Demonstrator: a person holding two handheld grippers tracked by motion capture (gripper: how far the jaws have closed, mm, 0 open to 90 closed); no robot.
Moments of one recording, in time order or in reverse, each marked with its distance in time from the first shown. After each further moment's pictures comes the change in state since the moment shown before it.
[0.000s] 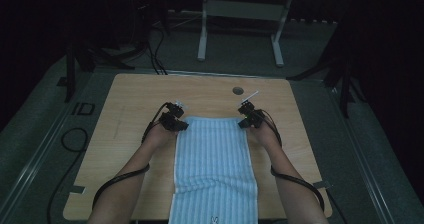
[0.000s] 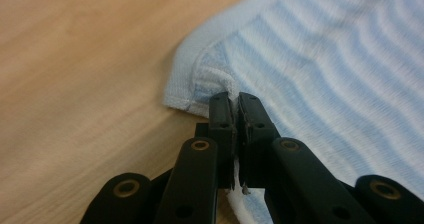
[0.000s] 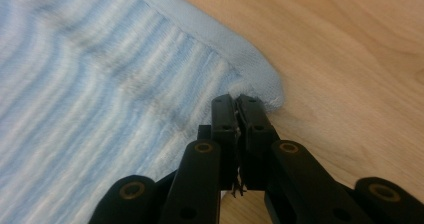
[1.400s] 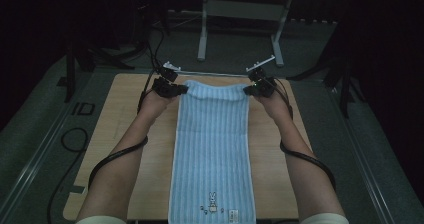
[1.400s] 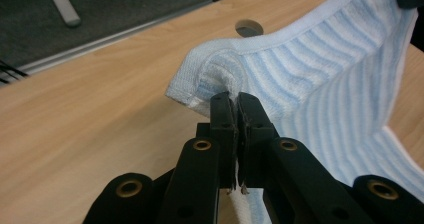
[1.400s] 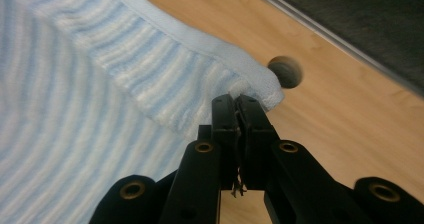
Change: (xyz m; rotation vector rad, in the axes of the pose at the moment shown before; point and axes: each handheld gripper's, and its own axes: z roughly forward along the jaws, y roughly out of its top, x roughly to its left) left arm 0.015 0.087 -0.086 -0.216 0.064 -0.017; right arm -0.021 0.066 -0.105 -0.222 -0.068 -0.052
